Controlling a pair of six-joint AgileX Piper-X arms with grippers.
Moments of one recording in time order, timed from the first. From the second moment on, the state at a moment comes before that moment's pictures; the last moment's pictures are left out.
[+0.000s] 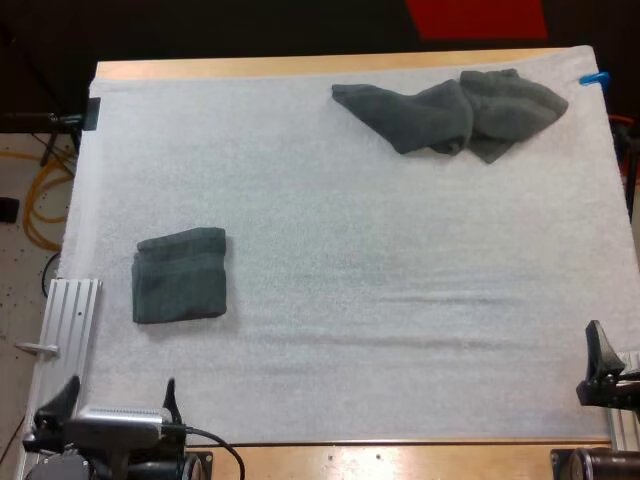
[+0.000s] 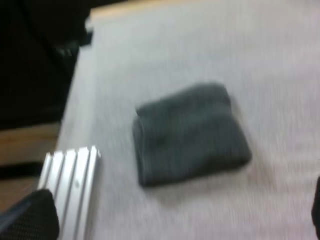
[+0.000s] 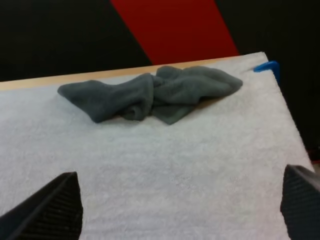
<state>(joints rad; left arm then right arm) -0.03 -0.01 -0.75 1.37 -0.09 -1.64 -0.06 -0.01 -0.60 0.98 -0.13 -1.80</state>
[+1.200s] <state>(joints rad) -0.03 -0.01 -0.48 0.98 -0.09 -1.66 -0.06 -0.01 -0.49 0.98 -0.11 -1.82</state>
